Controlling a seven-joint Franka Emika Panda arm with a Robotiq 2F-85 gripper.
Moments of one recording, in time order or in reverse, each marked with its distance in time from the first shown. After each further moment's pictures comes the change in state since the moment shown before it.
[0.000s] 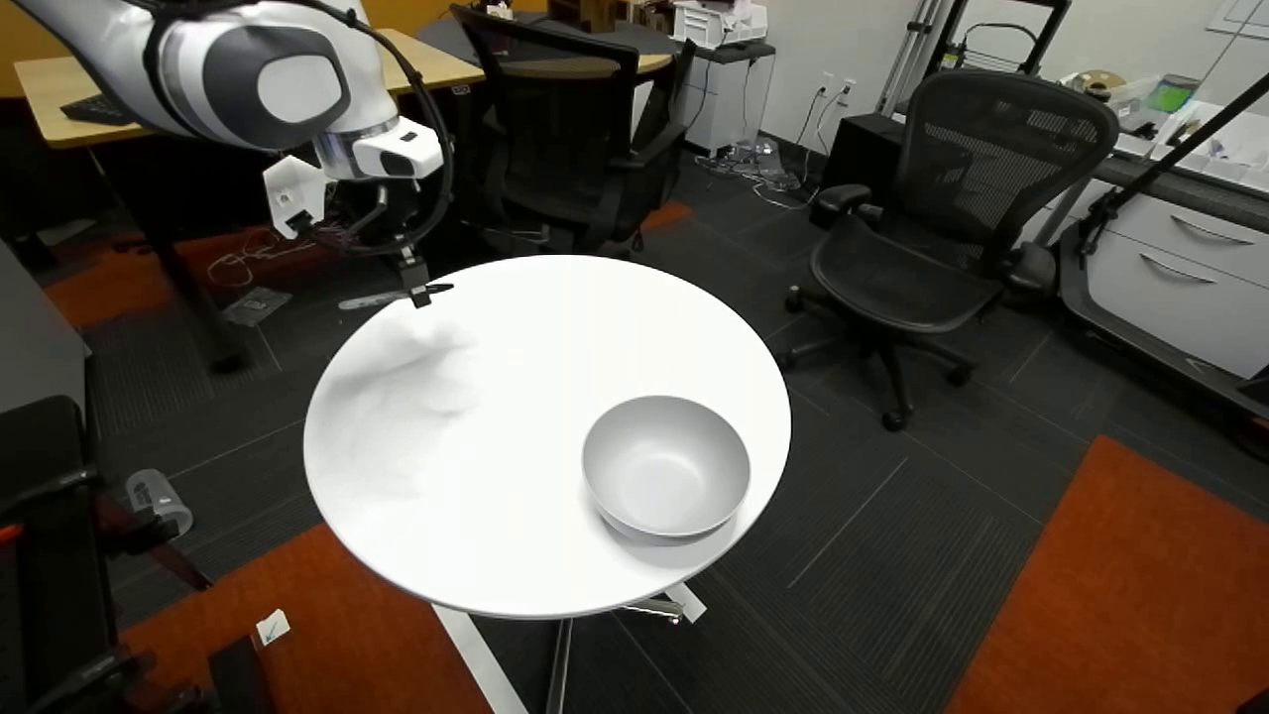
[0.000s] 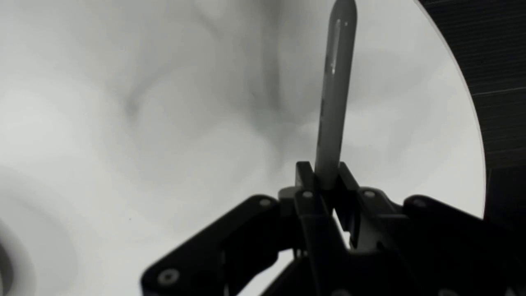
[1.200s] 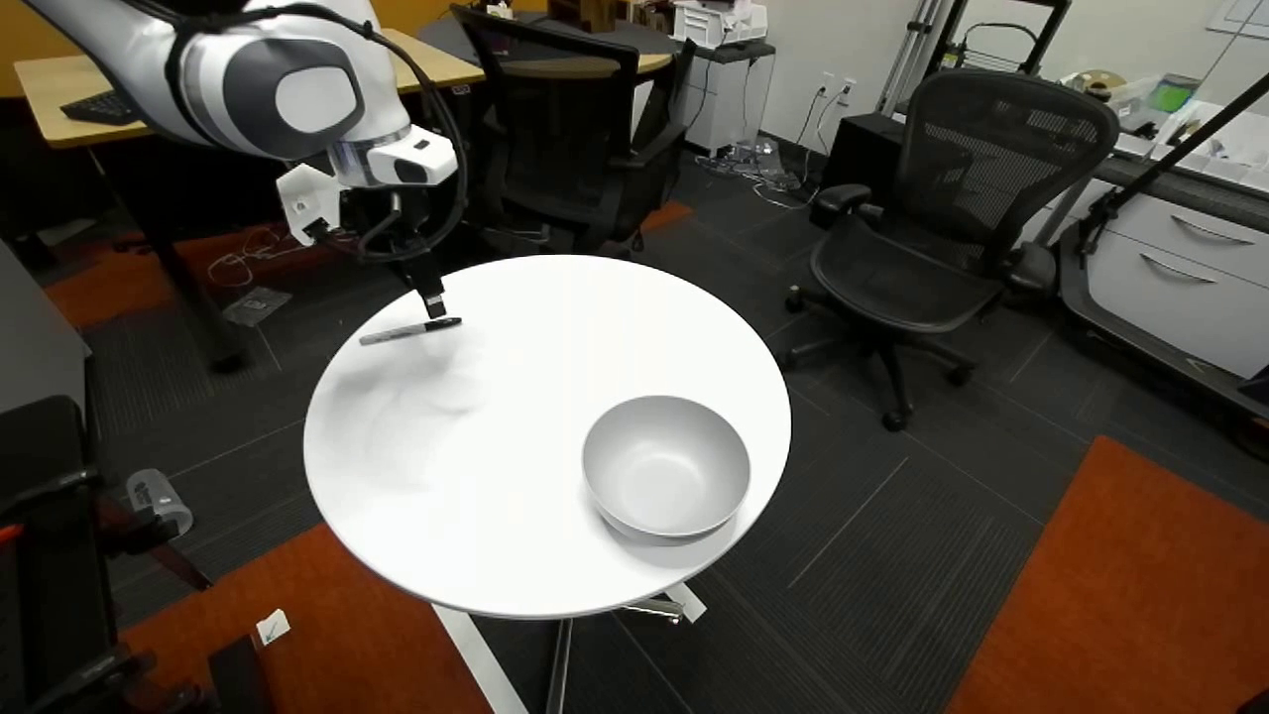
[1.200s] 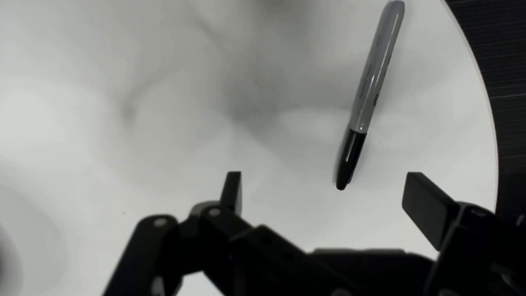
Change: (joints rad) arm 0.003 0.036 -0.012 0.033 0.006 0.001 -0.042
